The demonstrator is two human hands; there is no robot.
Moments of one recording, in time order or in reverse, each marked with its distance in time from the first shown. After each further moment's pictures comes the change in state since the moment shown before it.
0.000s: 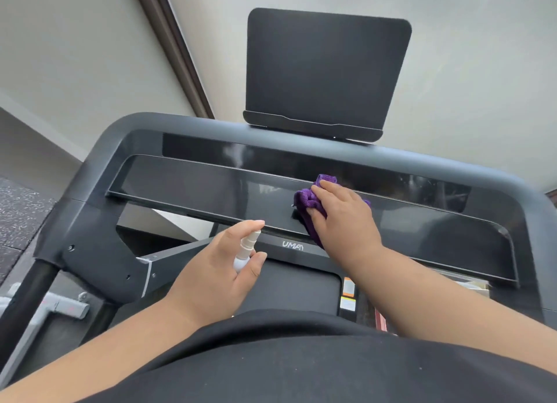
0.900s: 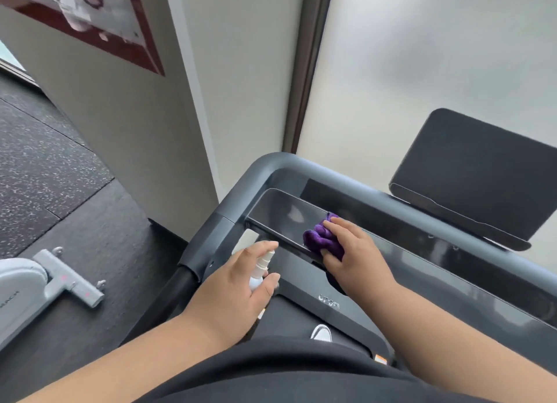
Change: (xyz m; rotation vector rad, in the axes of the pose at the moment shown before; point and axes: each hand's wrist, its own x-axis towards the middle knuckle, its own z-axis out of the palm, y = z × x) left_hand -0.055 -0.159 -0.145 -0.086 0.201 -0.219; right_hand 0.068 -0.209 0.081 0.096 -0.155 -0.222
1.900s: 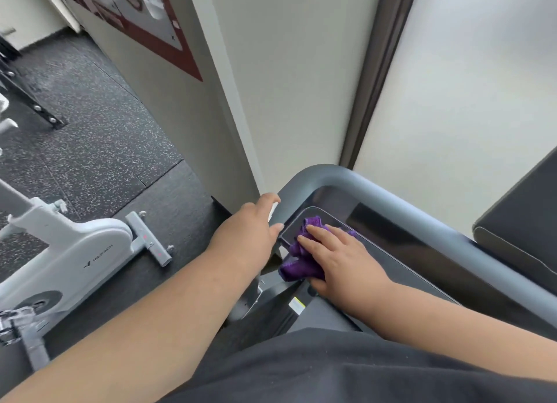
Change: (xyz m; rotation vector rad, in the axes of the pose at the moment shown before) left_hand 0.136 -0.023 -0.030 0.497 0.101 -0.423; right_hand 0.093 -0.025 0.040 -0.191 -0.233 -0.579
